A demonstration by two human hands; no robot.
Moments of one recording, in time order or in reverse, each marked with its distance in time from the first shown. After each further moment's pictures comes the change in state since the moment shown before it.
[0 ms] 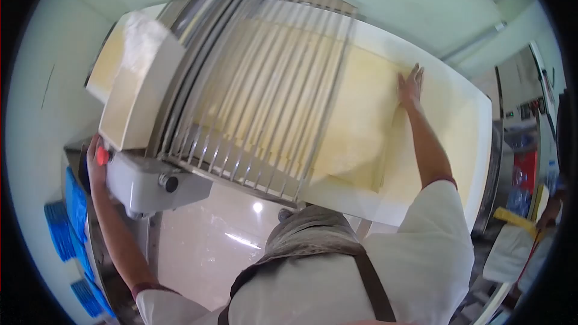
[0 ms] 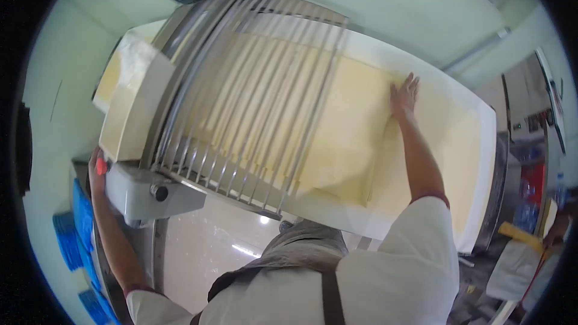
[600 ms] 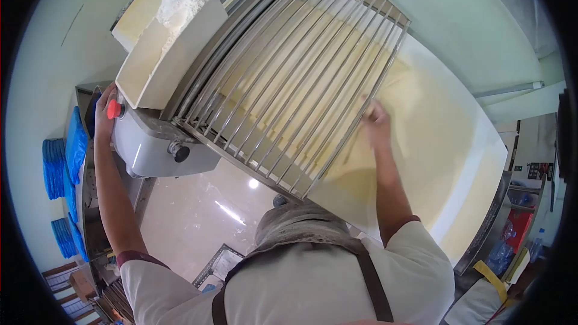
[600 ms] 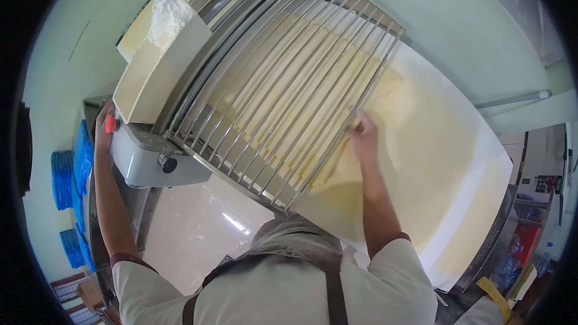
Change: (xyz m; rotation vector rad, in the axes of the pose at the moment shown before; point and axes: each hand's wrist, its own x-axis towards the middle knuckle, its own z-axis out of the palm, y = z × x) left_hand -0.007 0.024 0.008 -0.070 -0.012 -0.025; right_hand -0.144 -0.137 0.000 1.107 -0.815 0.117
